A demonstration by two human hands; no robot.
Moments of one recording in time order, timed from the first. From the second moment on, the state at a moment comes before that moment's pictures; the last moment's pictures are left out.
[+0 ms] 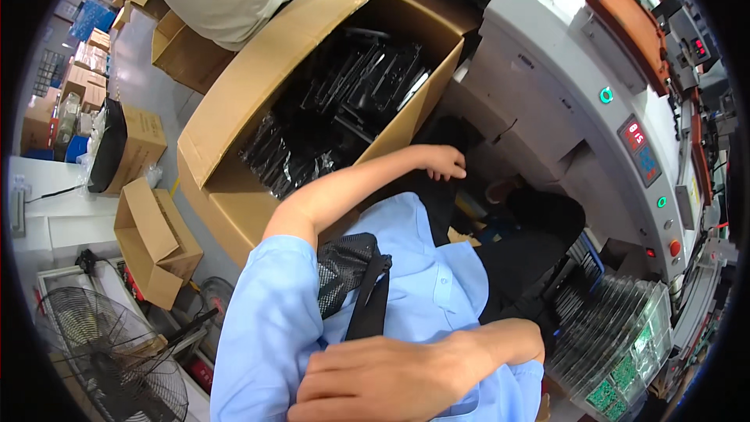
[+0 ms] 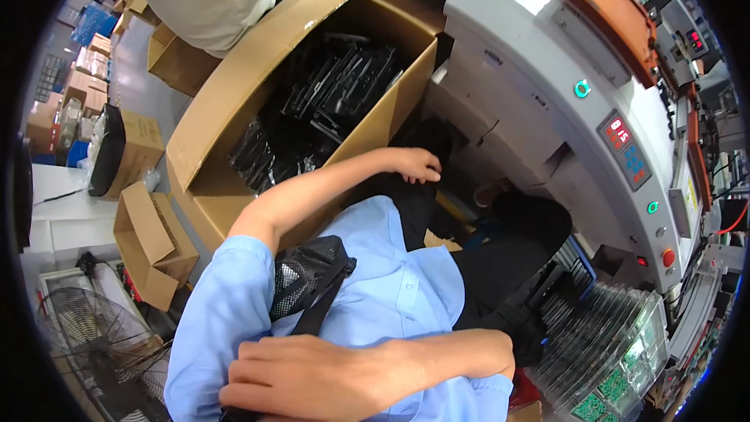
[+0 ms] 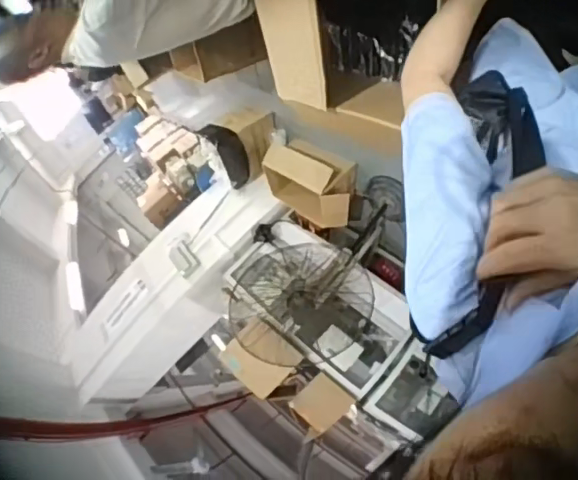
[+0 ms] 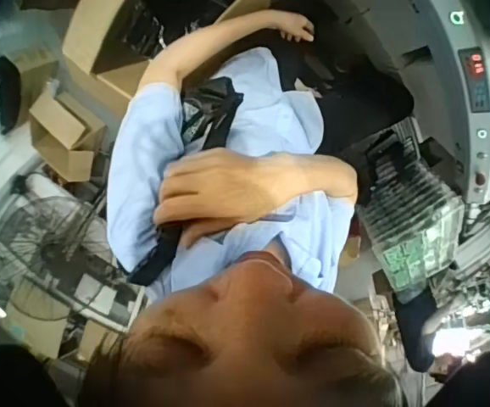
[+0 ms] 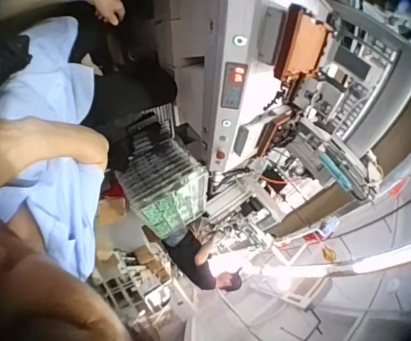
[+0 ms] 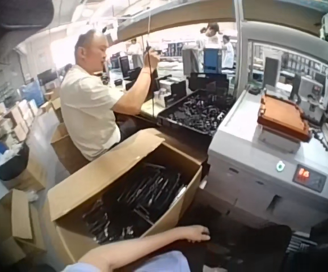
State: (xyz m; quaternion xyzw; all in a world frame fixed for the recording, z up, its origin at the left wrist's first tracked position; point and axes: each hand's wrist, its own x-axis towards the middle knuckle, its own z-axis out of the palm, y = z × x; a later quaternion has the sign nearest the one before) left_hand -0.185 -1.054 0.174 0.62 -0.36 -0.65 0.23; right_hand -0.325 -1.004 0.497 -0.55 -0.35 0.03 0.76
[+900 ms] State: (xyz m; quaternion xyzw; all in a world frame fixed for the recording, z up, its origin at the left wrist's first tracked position) left_hand -0.160 -1.101 0.344 0.71 -0.37 -0.48 0.35; right_hand -0.251 -1.029 0.534 -0.63 -0.14 -0.03 0.76
